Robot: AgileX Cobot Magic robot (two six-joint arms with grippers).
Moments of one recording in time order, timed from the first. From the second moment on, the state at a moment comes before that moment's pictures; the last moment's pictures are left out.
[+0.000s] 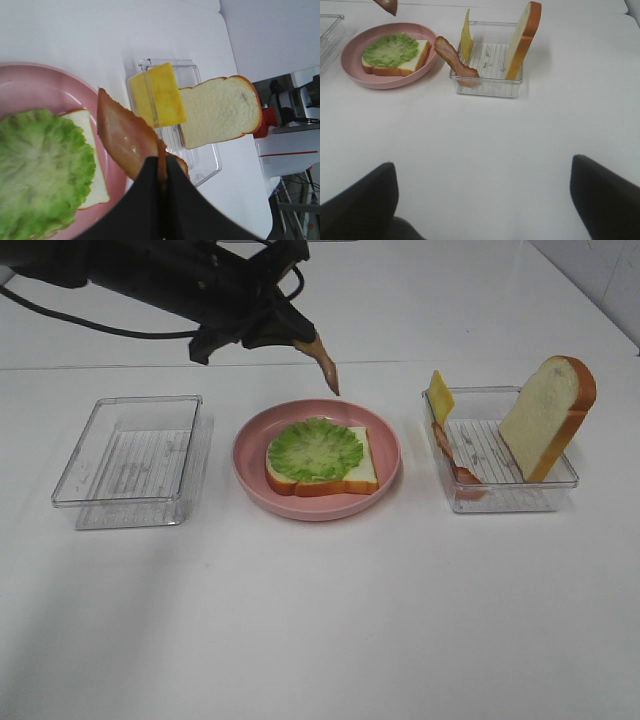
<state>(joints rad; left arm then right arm) -0.36 2.07 -1.57 -1.17 0.60 0.41 0.02 -0.01 -0.50 0.17 1.07 -0.14</state>
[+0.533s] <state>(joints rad) -0.44 2.25 -1.68 -1.15 0.63 0.40 0.02 -0.01 -0.50 0.17 1.07 -0.14</state>
